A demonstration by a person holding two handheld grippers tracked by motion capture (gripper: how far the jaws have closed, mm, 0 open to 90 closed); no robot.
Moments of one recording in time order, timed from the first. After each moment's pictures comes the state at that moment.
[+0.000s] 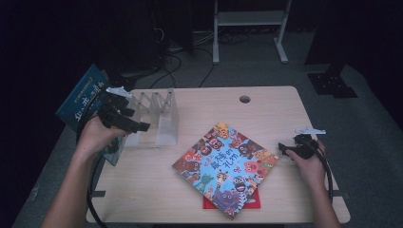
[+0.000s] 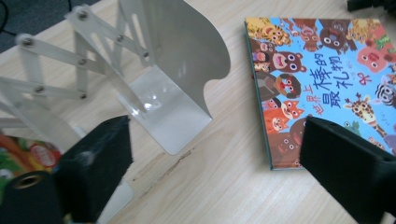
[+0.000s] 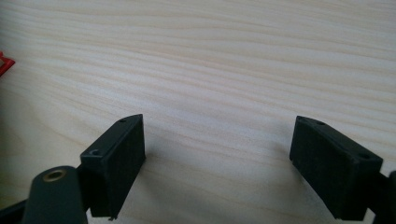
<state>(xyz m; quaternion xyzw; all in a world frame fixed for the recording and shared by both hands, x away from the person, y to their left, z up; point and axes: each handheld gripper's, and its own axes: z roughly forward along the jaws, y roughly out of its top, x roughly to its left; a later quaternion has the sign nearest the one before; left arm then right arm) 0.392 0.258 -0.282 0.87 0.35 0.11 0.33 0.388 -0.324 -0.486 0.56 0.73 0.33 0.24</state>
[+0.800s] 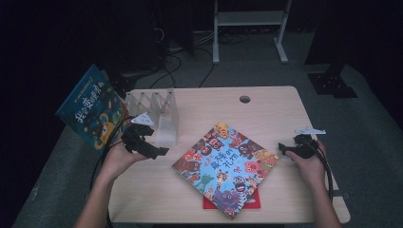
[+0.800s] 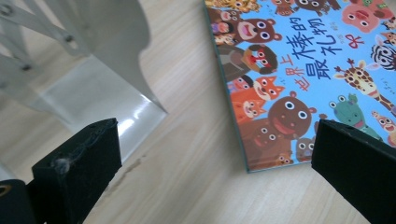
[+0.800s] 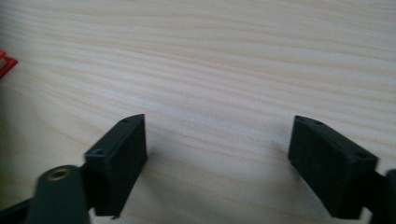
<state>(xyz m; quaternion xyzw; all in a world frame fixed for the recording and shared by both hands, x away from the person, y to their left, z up) 0.367 0.218 -0.358 0.89 0.30 0.09 0.34 0.387 -0.324 -0.486 0.55 0.73 0.33 0.24</state>
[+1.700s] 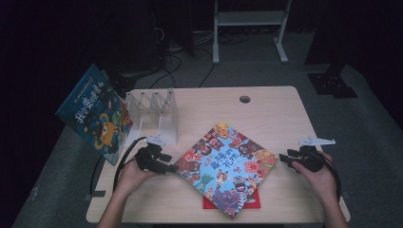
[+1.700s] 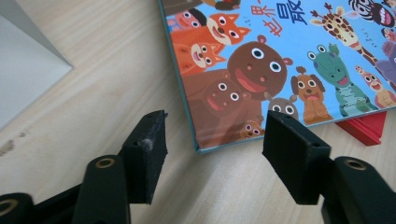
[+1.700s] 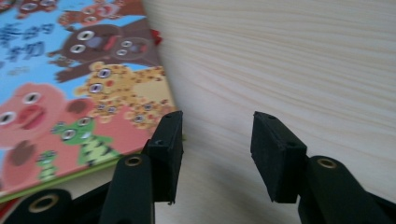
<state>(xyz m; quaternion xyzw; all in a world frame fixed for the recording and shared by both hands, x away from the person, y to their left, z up) 0.357 0.203 -0.430 0.89 0.30 -0.01 0.35 0.331 -0.315 -0.458 0.49 0.77 0.38 0.16</state>
